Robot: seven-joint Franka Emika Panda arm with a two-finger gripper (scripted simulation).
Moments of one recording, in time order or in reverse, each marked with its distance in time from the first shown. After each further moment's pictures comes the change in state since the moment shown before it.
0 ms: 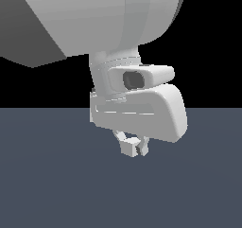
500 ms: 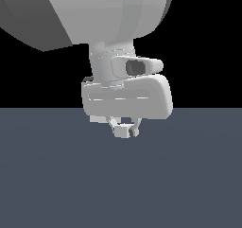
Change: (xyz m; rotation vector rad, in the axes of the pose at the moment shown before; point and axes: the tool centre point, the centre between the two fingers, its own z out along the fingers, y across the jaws) arm 0.017 -0.032 -0.021 0.071 0.005 -0.228
